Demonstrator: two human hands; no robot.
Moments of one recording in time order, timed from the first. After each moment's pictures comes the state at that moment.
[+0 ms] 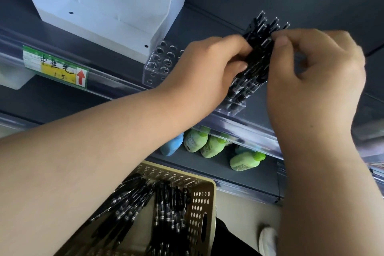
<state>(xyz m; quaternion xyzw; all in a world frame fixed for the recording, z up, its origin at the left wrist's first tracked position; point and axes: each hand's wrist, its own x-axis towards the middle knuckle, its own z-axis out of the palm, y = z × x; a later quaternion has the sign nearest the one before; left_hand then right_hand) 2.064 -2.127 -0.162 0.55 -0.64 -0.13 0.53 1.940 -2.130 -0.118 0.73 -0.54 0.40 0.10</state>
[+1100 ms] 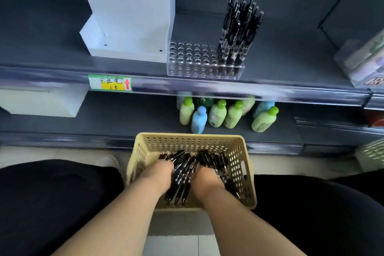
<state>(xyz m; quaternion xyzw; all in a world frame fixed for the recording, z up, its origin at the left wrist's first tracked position) 2.121 -1.964 -0.337 0.71 -0.61 -0.32 -0.15 1.989 -1.967 -0.331 0.64 -0.68 -0.16 -0.34</state>
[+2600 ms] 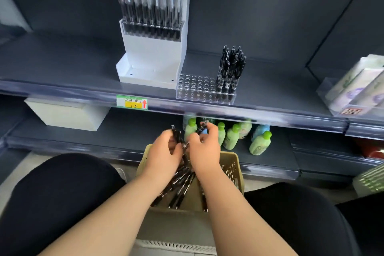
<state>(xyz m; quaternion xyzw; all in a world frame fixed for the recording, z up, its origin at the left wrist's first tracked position) 2.105 -1.936 -0.217 0.72 -0.51 -0.26 0.39 2.015 -1.972 -0.212 0.48 -0.60 0.42 -0.48</state>
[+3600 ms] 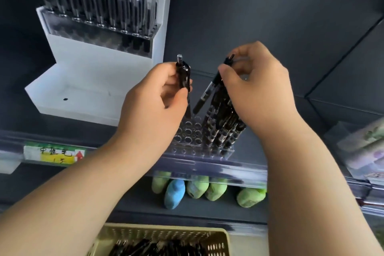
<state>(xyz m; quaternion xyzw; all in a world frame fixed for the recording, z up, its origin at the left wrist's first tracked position) 2.108 -2.124 -0.126 0.55 -0.56 -0.23 0.58 1.971 -2.170 -0.076 0.73 -0.56 0.38 -0.13</state>
